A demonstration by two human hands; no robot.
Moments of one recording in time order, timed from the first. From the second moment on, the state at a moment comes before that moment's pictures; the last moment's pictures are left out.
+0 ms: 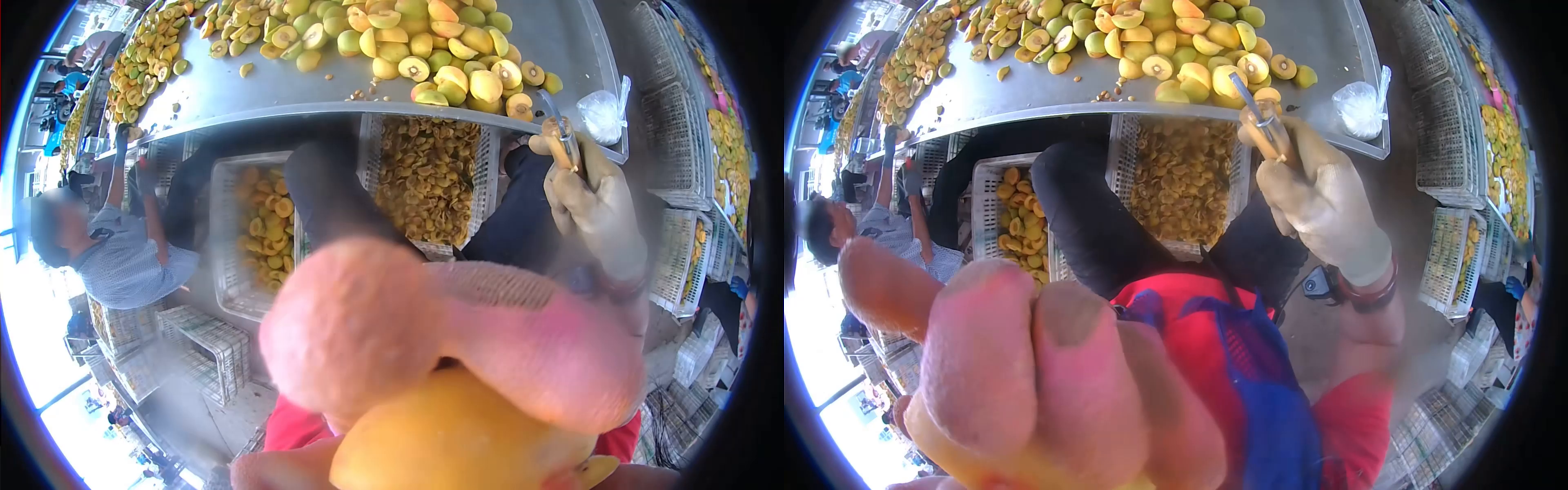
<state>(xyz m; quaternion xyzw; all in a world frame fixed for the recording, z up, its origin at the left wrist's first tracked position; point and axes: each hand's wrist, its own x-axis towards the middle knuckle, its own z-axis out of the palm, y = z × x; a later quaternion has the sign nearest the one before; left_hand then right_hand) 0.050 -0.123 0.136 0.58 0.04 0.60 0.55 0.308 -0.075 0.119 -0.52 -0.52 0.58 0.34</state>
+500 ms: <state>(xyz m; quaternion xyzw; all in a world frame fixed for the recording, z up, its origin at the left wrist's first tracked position) 0.094 -0.088 0.137 0.26 -0.05 0.68 0.69 0.310 -0.079 0.100 -0.48 -0.54 0.57 0.38</state>
